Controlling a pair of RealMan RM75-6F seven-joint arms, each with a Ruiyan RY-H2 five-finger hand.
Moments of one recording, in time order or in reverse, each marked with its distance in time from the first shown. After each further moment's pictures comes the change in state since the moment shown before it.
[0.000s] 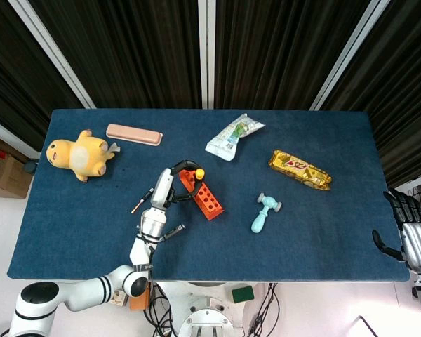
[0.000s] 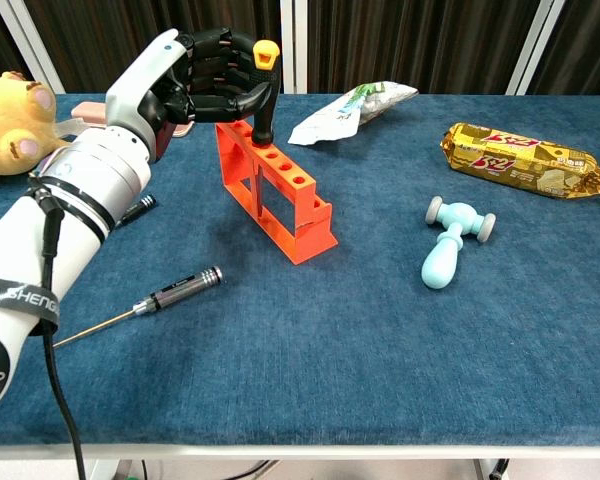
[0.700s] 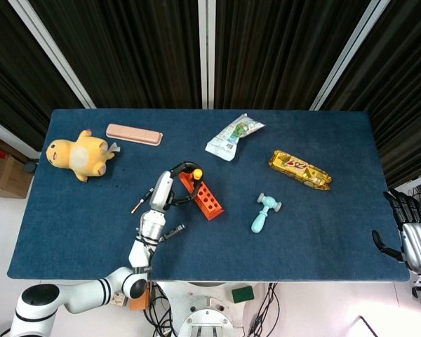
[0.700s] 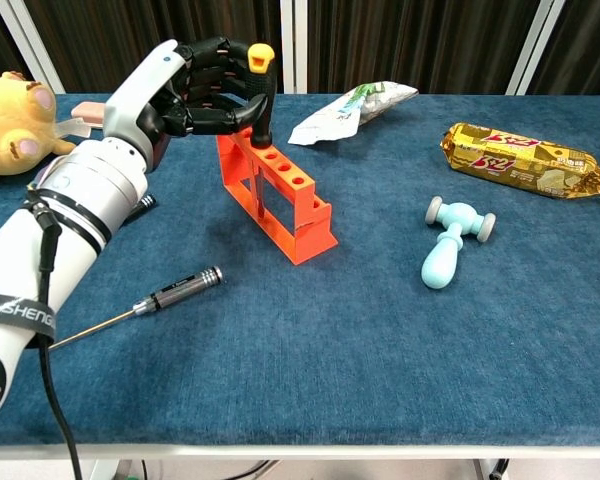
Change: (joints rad) left arm 0.019 -0.010 0.014 0.021 0.023 0.007 0.018; right arm -0.002 0.001 -0.001 -0.003 -0.003 0.003 -0.001
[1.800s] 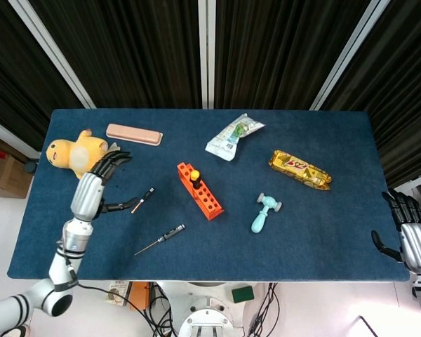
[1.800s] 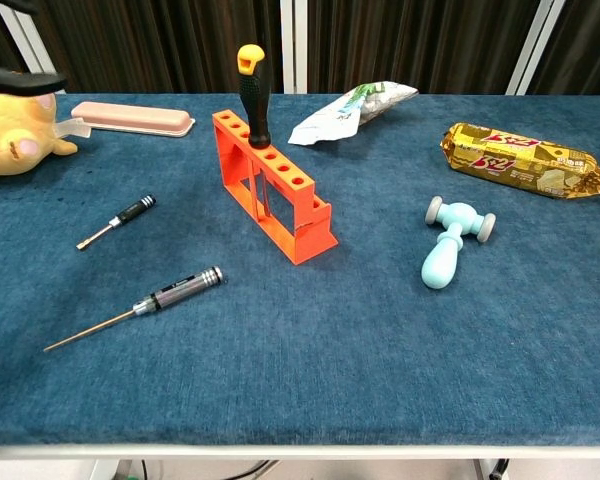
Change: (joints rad) left arm 0.236 0.541 0.170 -0.323 0.190 0.232 0.302; right arm -0.001 -0.006 -0.001 0.002 -0.009 0.008 -0.027
